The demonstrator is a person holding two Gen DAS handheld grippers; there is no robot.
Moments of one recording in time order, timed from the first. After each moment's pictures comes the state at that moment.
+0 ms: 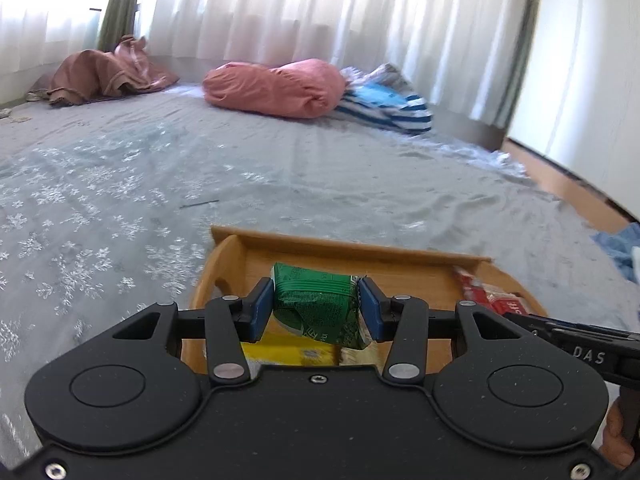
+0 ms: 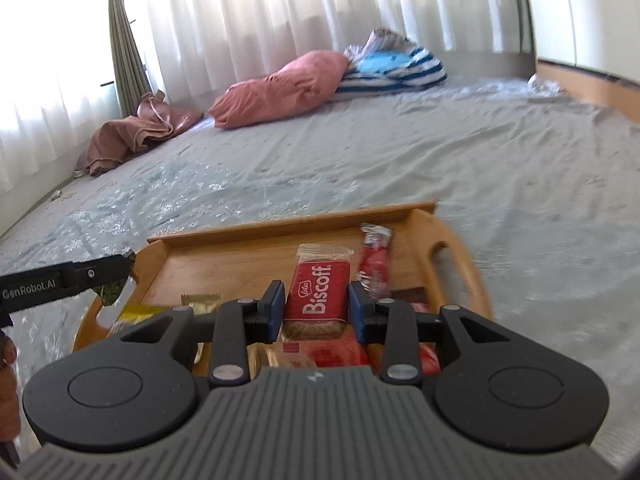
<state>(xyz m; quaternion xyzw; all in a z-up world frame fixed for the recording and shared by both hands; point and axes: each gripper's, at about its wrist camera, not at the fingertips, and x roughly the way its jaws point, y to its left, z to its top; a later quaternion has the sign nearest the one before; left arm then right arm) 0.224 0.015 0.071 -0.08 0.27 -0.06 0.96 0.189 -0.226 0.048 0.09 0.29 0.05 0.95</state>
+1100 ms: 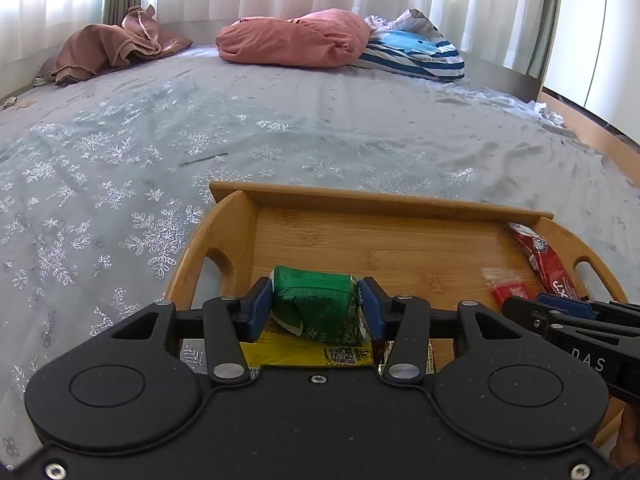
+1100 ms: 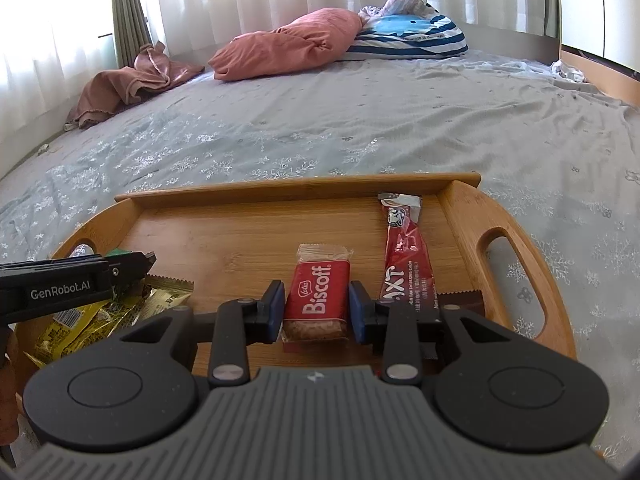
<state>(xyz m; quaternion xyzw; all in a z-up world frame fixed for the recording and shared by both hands) 0.280 0.000 0.021 -0.04 0.34 -0.03 0.94 0.248 -0.201 0.005 0.05 0.34 0.05 0.94</state>
